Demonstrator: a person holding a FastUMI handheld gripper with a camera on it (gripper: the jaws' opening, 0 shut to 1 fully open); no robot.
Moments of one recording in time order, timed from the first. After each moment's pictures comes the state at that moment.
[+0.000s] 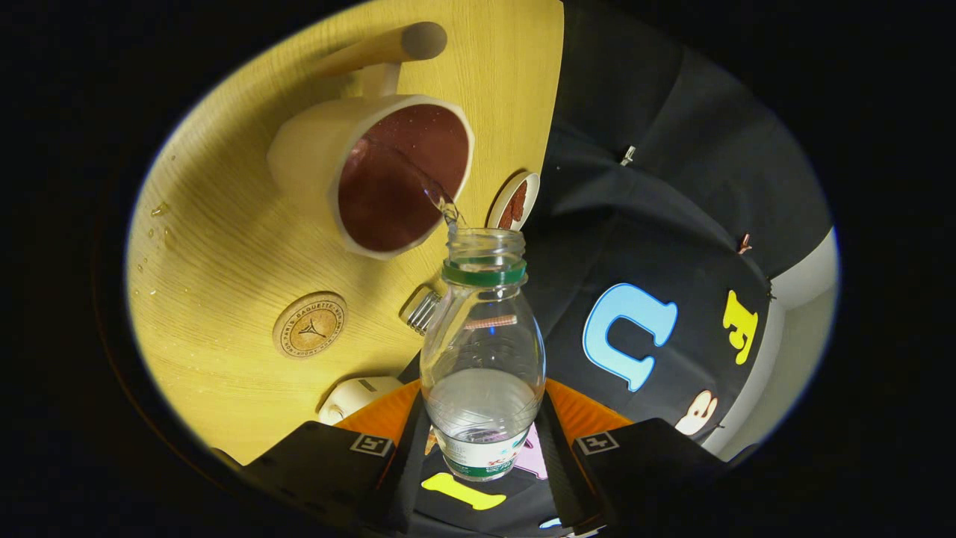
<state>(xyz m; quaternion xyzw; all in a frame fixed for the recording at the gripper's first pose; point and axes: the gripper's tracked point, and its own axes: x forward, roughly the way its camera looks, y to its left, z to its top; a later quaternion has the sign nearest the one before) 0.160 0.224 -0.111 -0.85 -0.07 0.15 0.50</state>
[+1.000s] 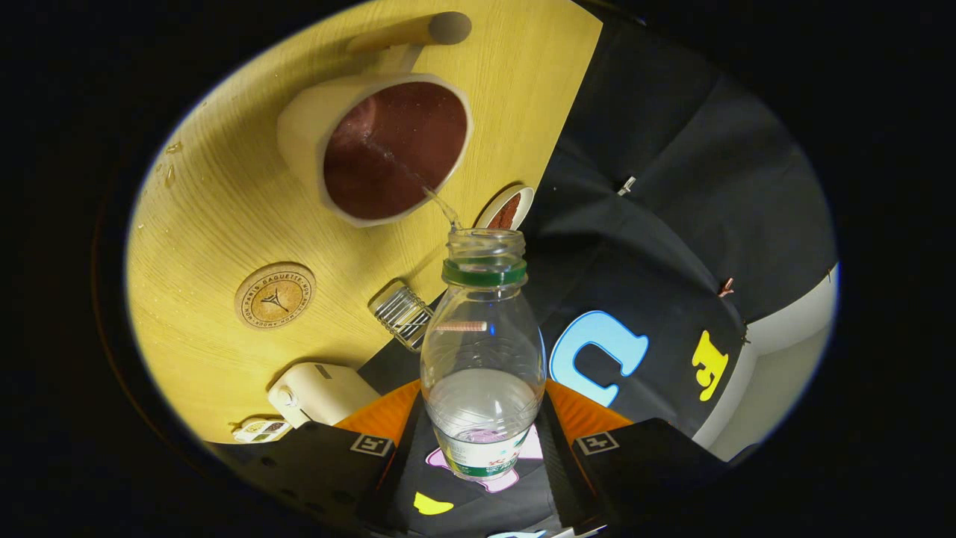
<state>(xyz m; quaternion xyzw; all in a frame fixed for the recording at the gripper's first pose) 0.169 0.239 -0.089 -0.88 -0.14 0.16 0.43</state>
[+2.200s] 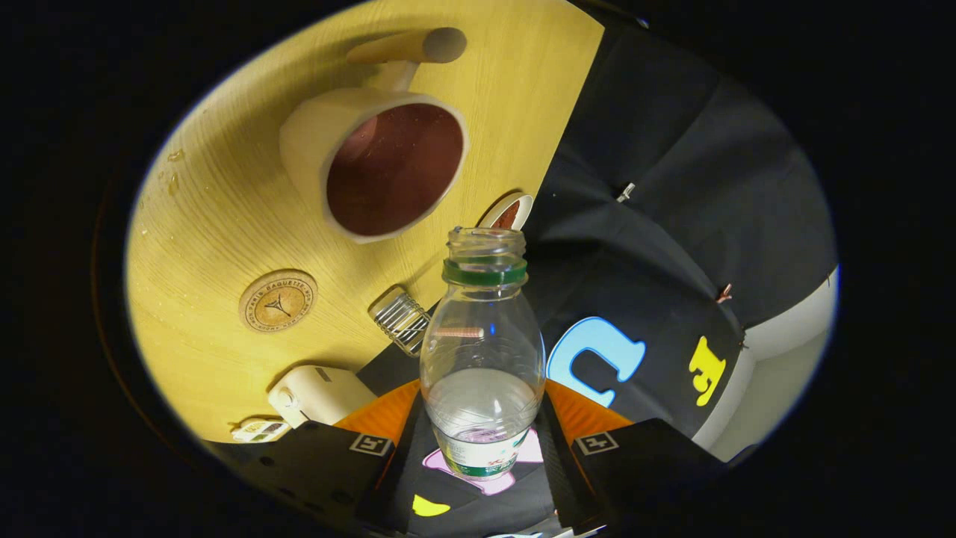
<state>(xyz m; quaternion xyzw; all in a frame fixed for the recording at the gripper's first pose) 0.158 0.239 -0.092 -0.87 -0.12 0.16 0.45</state>
